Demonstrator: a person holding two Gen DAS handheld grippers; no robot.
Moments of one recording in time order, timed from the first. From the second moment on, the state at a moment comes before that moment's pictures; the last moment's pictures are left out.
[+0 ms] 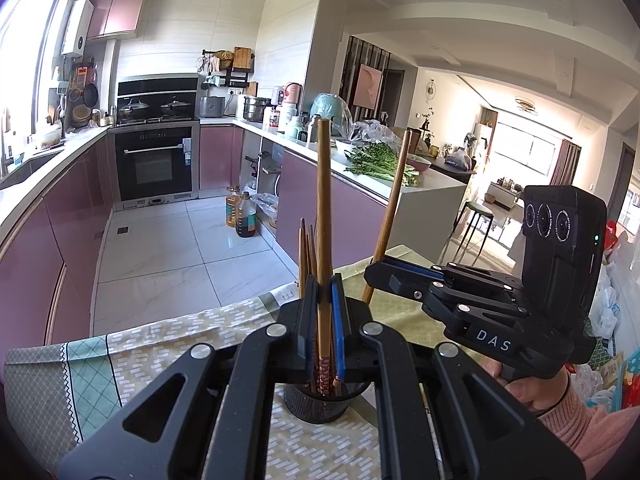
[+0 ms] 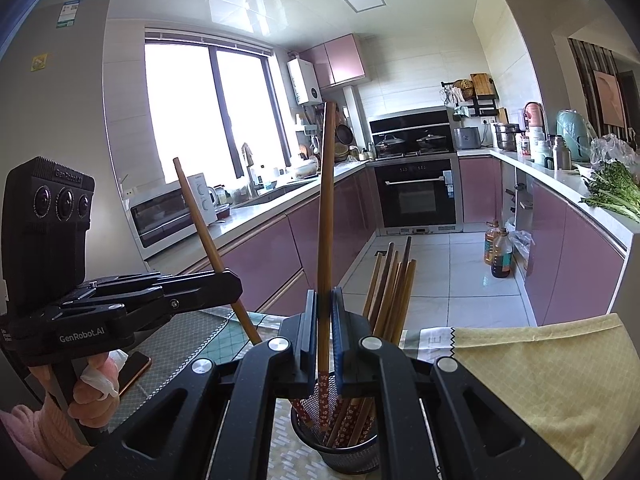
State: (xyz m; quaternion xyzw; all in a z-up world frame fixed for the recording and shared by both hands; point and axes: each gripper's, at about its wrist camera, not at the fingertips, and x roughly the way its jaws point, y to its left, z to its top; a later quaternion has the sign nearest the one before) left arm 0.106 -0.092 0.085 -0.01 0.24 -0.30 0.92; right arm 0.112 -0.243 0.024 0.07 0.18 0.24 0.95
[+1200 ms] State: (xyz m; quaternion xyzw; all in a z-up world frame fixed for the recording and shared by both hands) left arm 0.117 -0.109 0.066 0.03 0.29 -0.30 0.91; right arm 0.134 -0.234 -0.011 0.08 0.24 0.23 0.94
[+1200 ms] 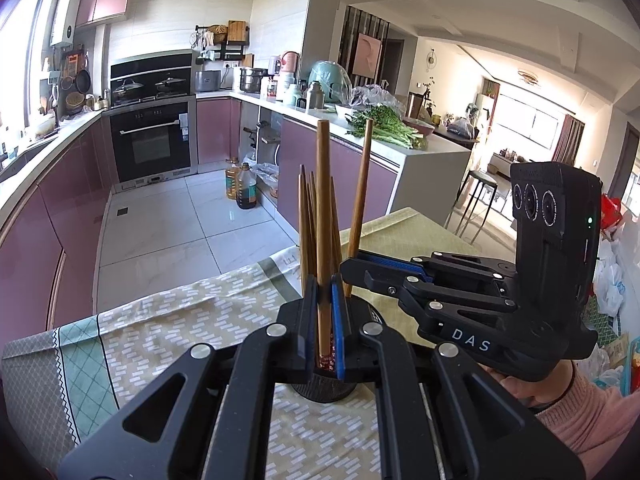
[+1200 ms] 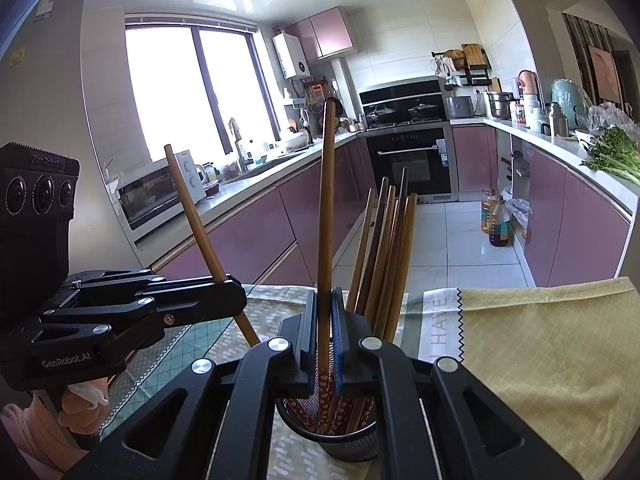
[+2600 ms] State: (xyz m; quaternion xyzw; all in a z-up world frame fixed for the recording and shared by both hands) left arm 0.142 -0.090 0.000 0.00 0.33 -0.25 0.91; right arm 0.131 -0.239 -0.039 0.09 0.27 0.22 0.93
